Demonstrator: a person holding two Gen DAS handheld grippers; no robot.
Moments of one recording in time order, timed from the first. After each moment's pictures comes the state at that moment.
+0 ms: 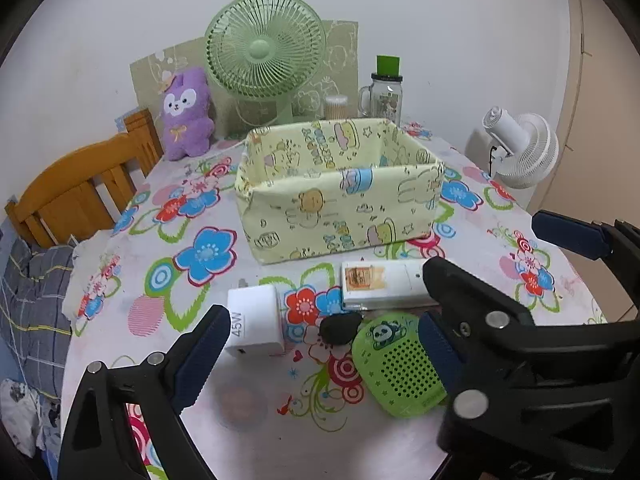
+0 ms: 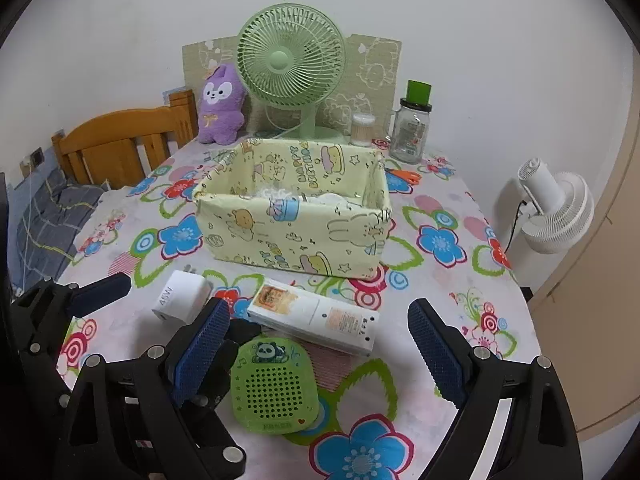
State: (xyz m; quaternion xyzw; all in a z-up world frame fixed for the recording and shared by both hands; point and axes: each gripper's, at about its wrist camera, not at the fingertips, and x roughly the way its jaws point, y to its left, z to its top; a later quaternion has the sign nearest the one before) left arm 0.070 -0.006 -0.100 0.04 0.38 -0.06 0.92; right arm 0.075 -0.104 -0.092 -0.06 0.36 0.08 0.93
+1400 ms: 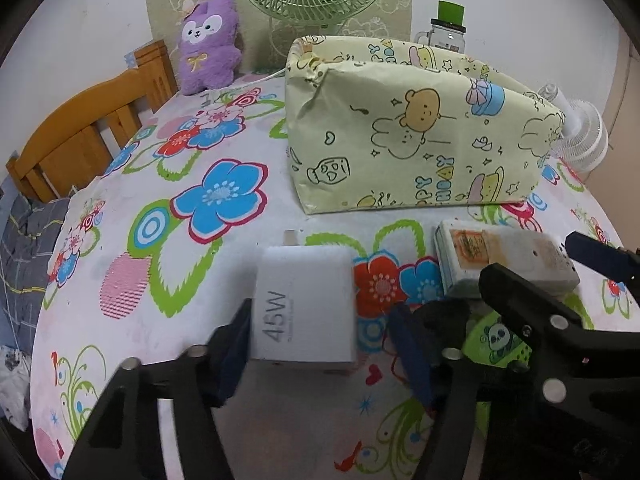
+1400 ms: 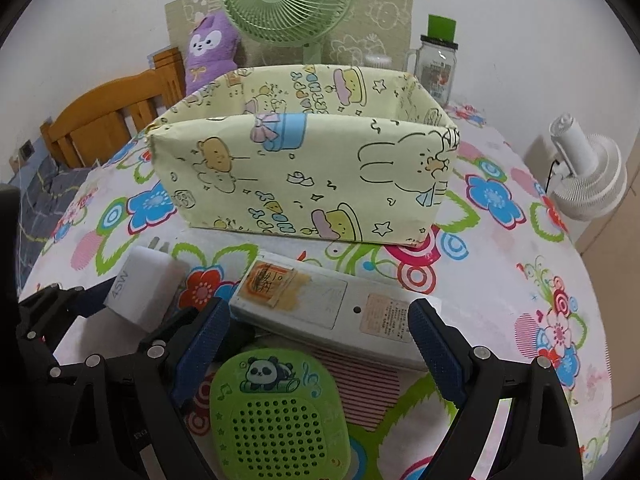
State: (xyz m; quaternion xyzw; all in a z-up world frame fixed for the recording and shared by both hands) left arm 0.129 0.034 -0.172 0.02 0.45 -0.01 0.89; right arm 0.135 -0.090 -0.169 -0.04 0.42 0.09 0.90
